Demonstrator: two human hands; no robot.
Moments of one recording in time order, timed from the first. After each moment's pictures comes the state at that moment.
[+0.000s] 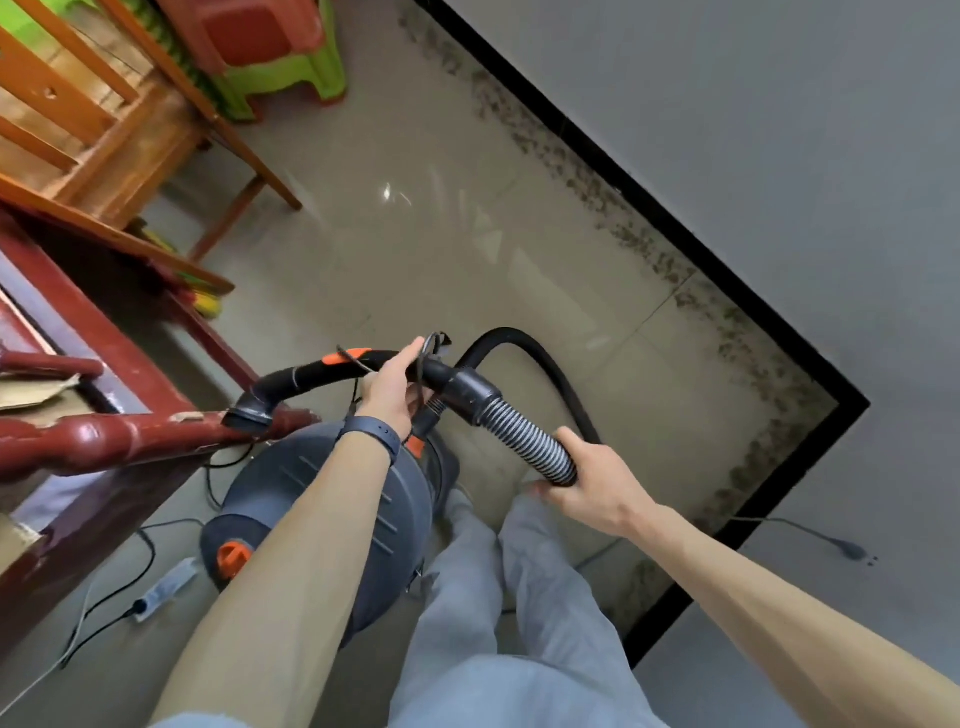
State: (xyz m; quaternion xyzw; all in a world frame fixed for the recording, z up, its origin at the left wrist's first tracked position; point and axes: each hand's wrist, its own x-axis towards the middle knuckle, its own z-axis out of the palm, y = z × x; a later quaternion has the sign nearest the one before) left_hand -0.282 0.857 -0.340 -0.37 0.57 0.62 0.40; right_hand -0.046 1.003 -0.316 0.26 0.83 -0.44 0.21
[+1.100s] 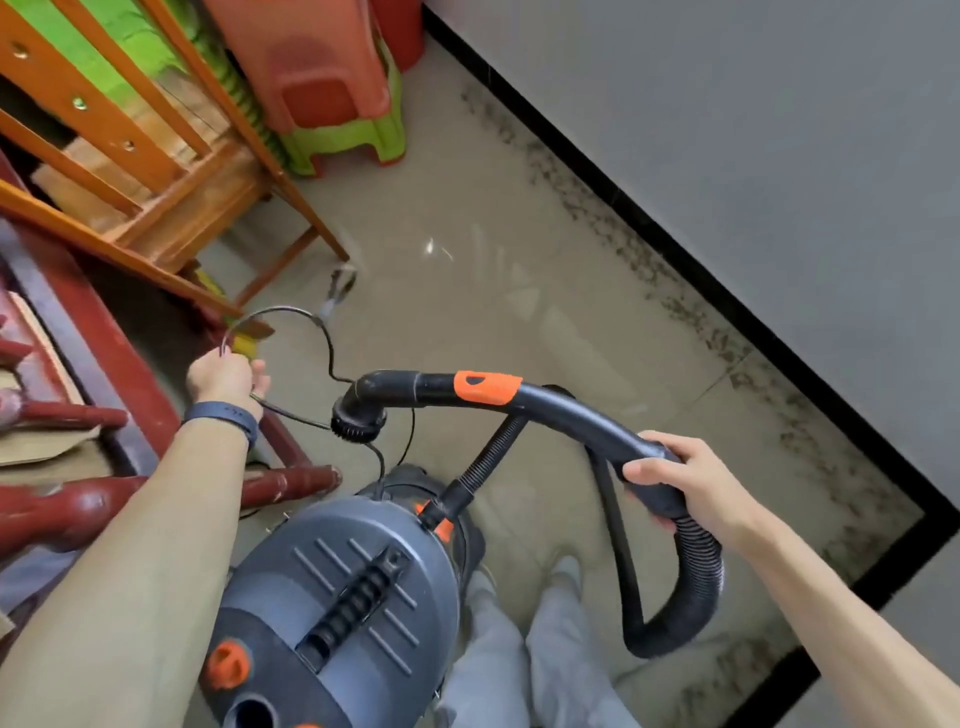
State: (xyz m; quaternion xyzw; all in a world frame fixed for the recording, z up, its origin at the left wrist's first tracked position) left_hand -0.492 0.735 -0.380 -0.35 0.75 0.55 0.14; right_hand -0.131 1.087 -0.337 0.34 0.60 -0.72 0.12
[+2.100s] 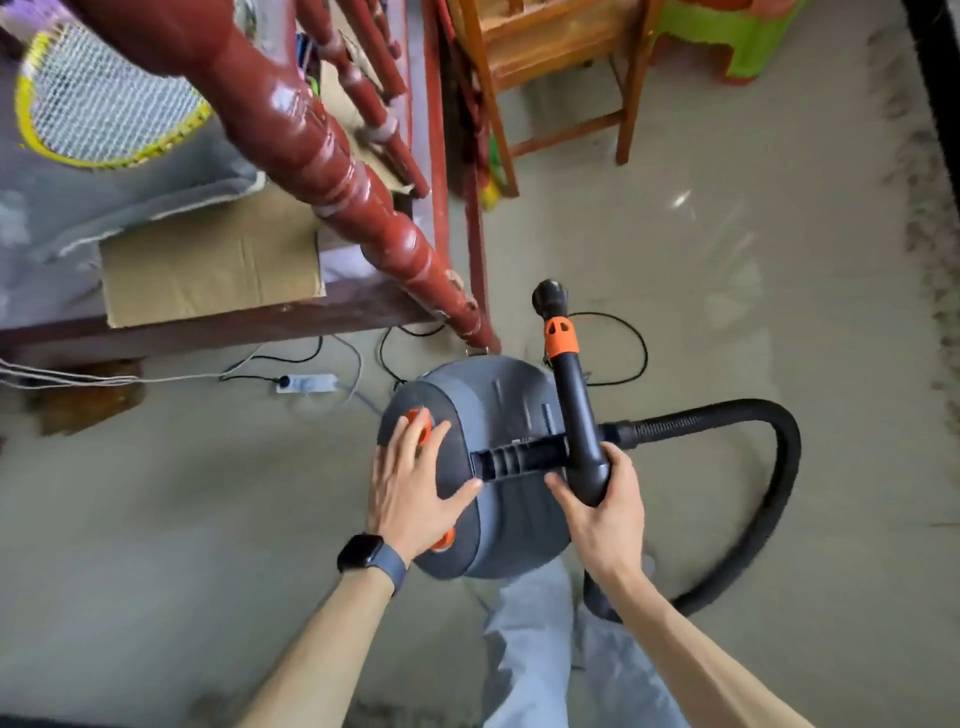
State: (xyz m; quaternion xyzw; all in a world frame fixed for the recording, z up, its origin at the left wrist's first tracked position) left_hand -0.154 0.571 -0.393 -0.07 0.97 0.12 0.19; right_hand -0.141 0.805 -0.425 0.25 0.79 -0.53 0.15
